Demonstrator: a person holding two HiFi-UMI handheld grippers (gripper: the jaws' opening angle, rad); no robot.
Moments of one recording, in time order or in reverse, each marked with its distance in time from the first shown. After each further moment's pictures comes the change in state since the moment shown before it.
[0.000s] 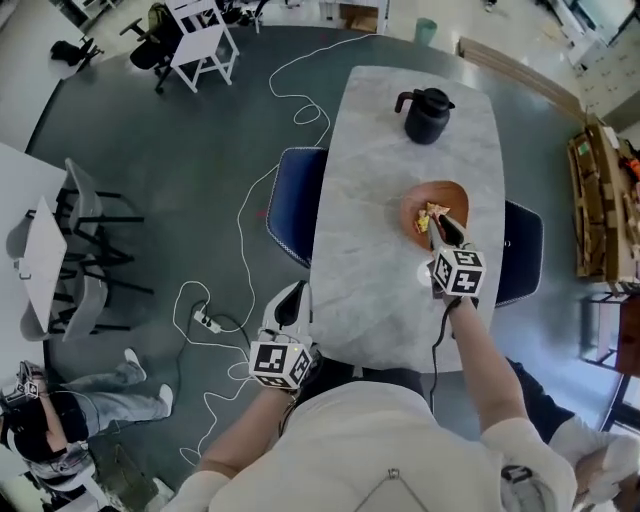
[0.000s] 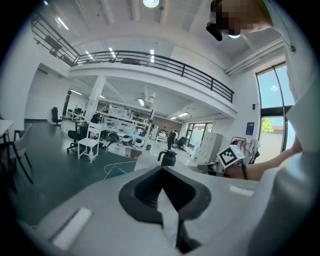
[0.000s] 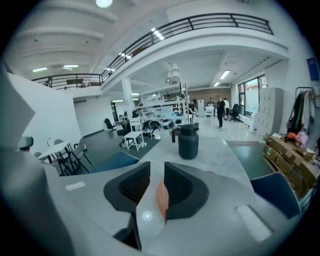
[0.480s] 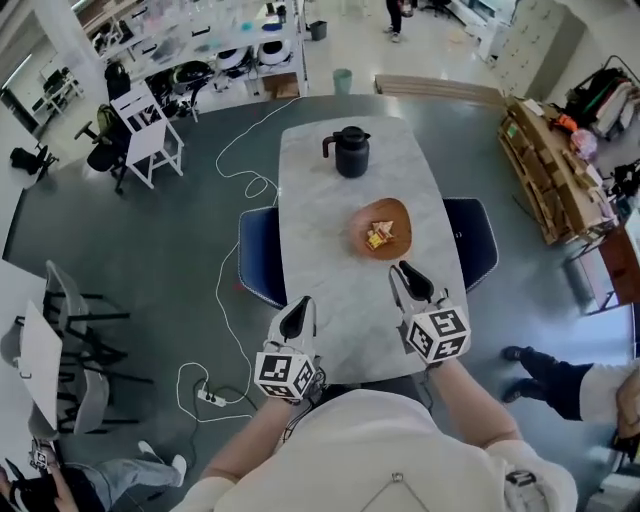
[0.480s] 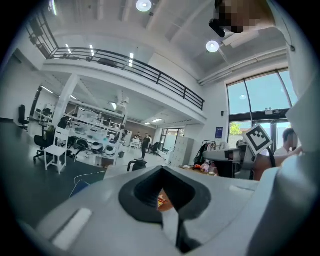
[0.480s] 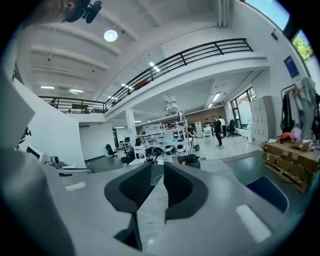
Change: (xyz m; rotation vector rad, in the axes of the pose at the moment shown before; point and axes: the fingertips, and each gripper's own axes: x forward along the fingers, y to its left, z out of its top) left arm -0.005 -0.086 0.036 0.094 -0.065 -0.324; right arm -0.209 0.095 0.055 0.075 -0.317 0.011
